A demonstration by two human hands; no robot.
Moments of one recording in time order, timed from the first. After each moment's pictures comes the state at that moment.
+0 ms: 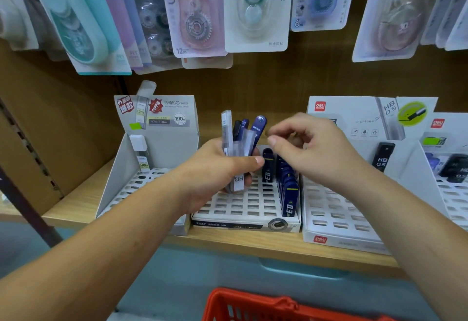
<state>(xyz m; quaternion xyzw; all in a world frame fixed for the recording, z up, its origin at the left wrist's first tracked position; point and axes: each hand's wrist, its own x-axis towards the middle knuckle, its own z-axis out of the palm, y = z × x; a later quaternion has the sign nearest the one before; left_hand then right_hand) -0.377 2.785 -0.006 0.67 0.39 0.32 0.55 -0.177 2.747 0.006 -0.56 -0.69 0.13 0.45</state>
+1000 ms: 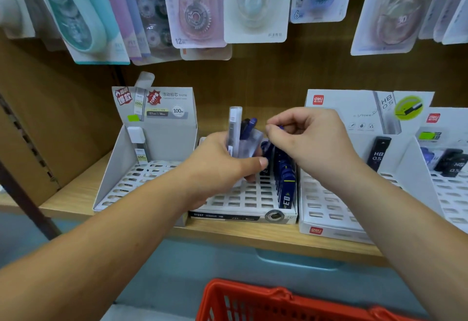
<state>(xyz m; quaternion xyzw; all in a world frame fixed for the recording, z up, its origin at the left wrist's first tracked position) -0.369 2.771 -0.008 0.70 0.43 0.34 0.46 -0.186 2.749 -0.002 -0.55 -0.61 0.17 0.54</state>
